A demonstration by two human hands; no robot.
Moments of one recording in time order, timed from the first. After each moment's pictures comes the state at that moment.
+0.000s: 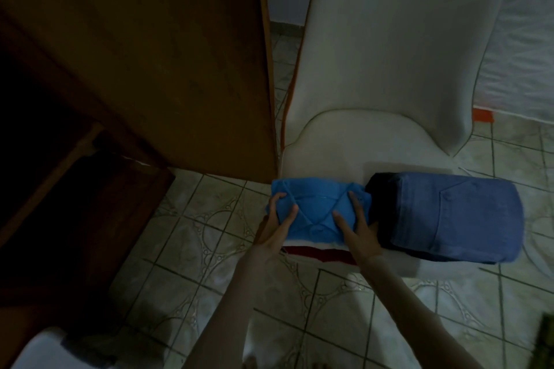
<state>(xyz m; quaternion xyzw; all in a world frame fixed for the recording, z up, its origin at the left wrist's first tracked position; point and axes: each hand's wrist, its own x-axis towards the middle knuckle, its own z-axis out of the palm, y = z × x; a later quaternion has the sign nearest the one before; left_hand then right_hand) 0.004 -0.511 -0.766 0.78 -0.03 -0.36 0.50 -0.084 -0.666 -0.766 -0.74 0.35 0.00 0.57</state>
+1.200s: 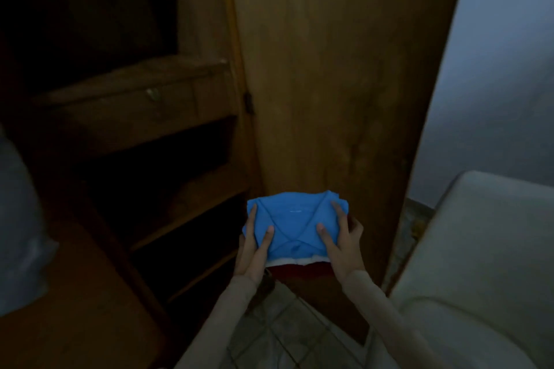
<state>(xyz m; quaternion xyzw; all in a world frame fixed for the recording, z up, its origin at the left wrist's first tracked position) 0.040 -0.318 -0.392 0.79 0.08 0.07 0.61 0.054 -0.488 -0.393 -0.77 -0.01 -0.08 0.63</state>
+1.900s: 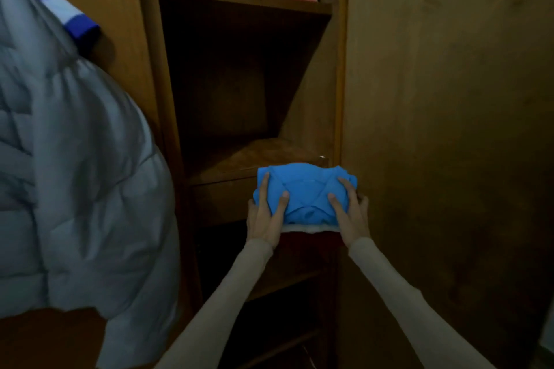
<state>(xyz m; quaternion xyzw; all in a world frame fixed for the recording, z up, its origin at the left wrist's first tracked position) 0.082 -0.181 -0.163 0.82 0.11 0.30 0.48 0.149 -0.329 -0.170 -0.73 -0.18 -0.11 0.65</state>
